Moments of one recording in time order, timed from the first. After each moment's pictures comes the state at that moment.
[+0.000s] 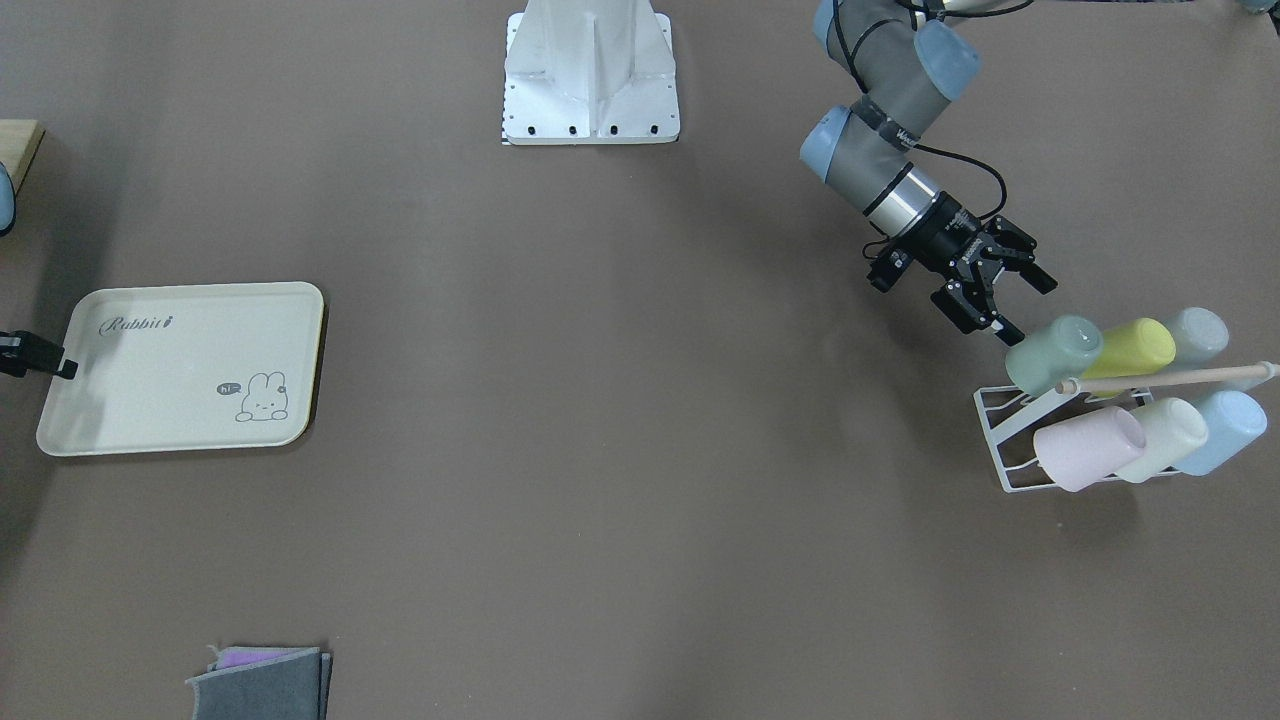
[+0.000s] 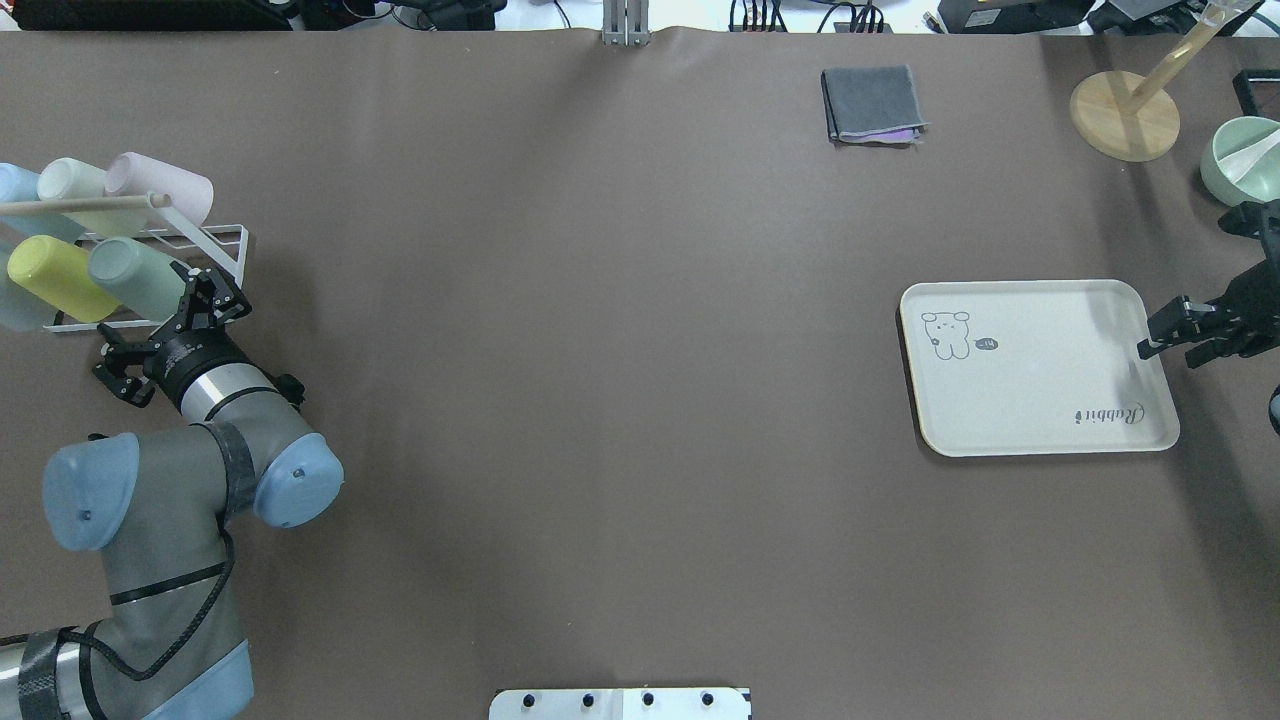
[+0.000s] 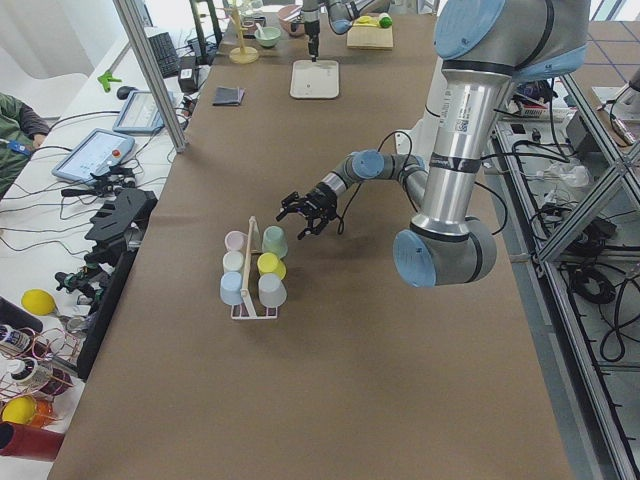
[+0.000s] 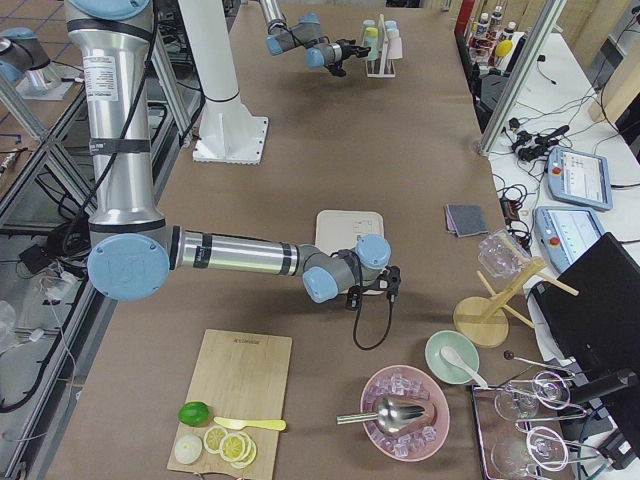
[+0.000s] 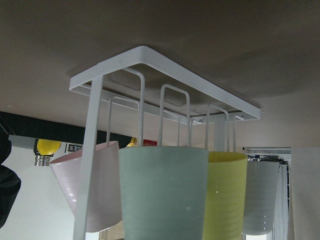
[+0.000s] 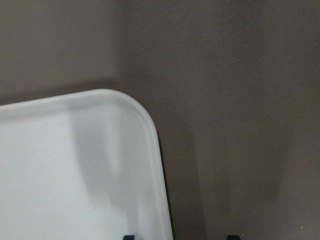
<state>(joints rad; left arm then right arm) -0.40 -1.82 -1.84 -0.91 -0.70 0.66 1.15 -1.54 1.37 -1.01 2.43 0.70</state>
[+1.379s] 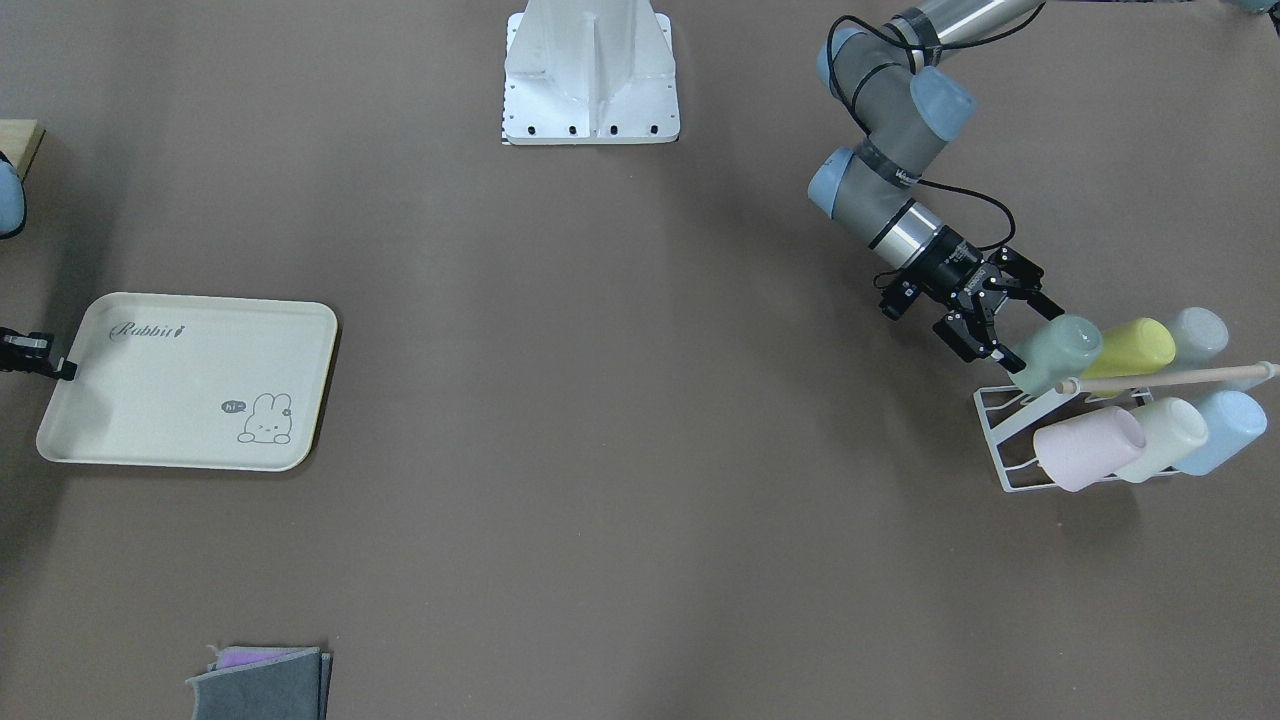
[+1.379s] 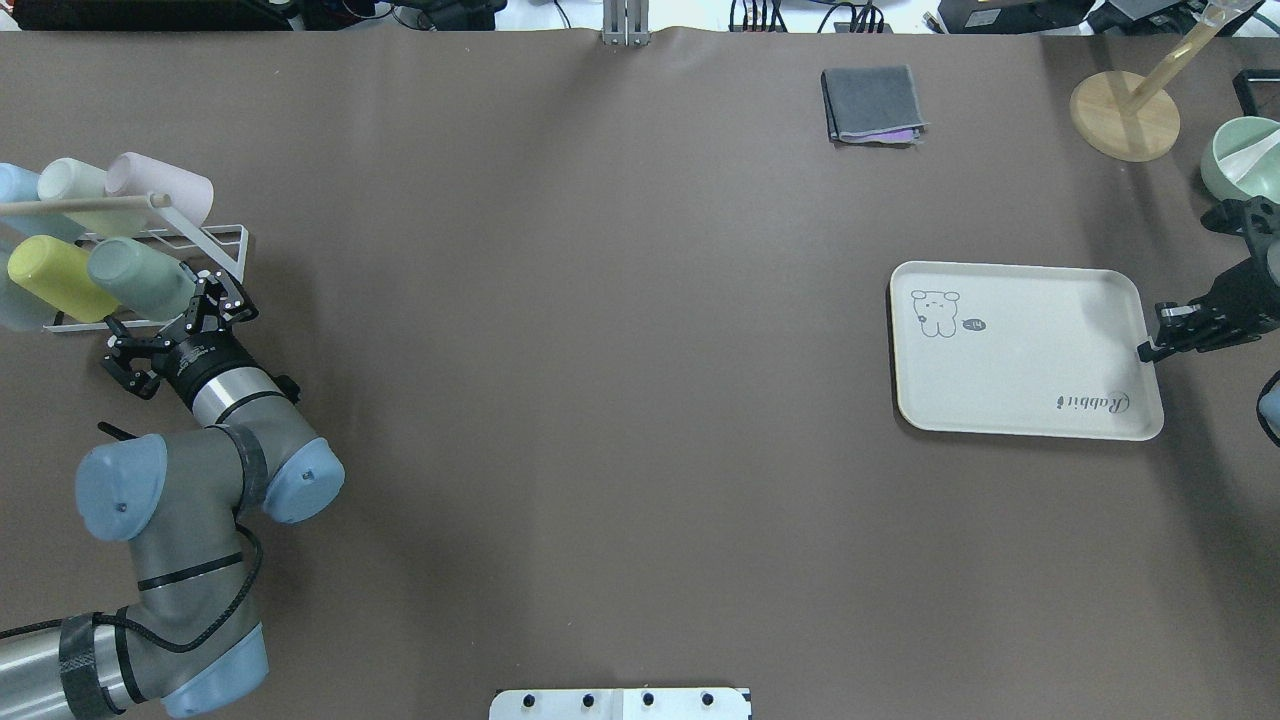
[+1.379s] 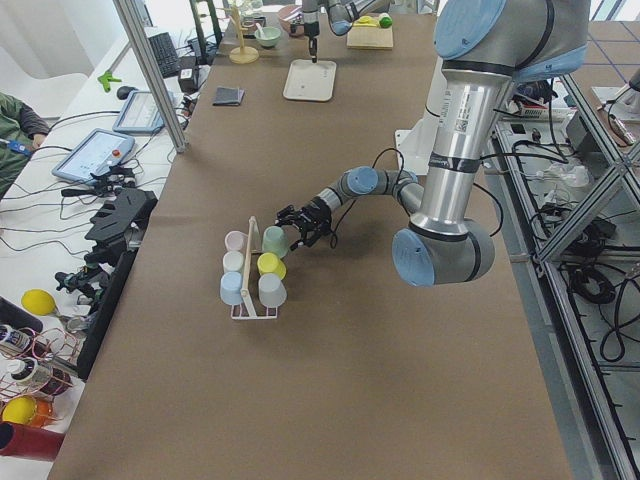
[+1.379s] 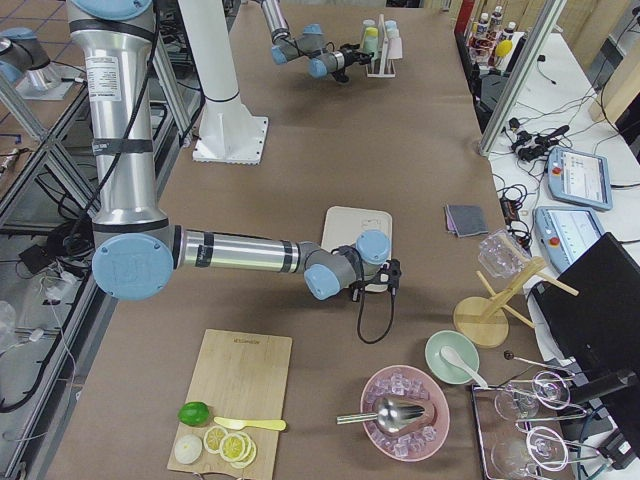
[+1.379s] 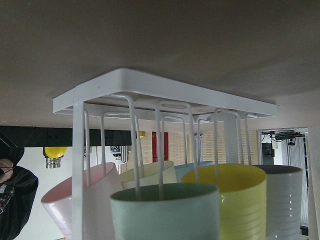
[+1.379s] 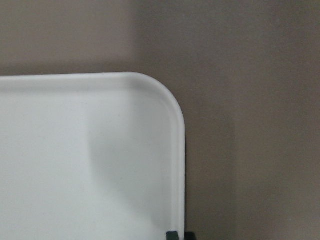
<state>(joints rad) -0.41 -1.83 -1.70 -0.98 -0.63 0.67 1.13 -1.53 1.40 -0.97 2.45 0.69</state>
